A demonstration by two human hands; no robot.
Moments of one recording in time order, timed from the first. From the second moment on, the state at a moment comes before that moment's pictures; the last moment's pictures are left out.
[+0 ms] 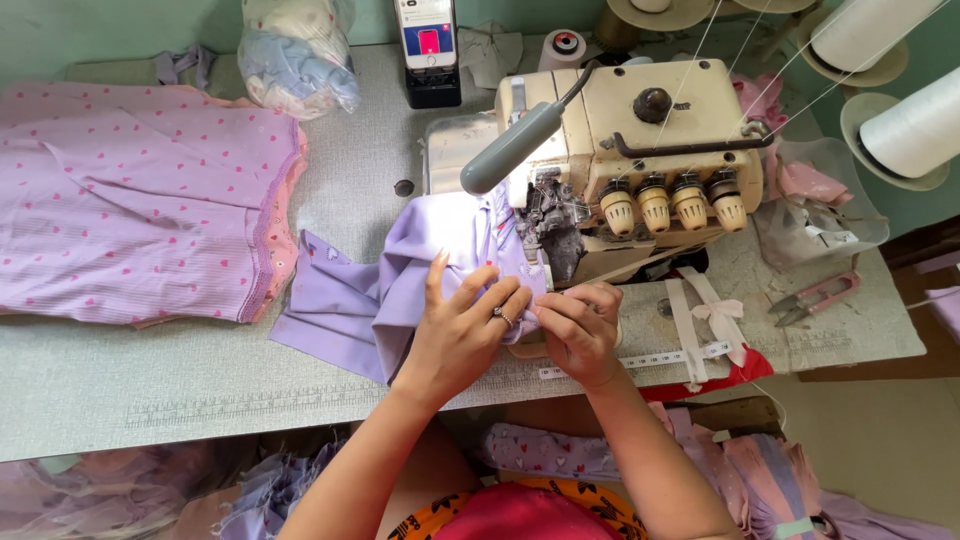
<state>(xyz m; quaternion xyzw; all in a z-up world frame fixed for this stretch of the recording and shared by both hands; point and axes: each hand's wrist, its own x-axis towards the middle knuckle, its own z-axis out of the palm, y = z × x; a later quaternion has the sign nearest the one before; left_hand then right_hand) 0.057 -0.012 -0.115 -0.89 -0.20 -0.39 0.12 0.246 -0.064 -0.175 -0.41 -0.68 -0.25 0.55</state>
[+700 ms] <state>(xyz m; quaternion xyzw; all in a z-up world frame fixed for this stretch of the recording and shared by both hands) 0.069 -0.004 -0.104 -0.90 -0.23 -0.36 0.10 0.251 -0.056 -0.175 -0.46 -0.67 -0.22 0.54</state>
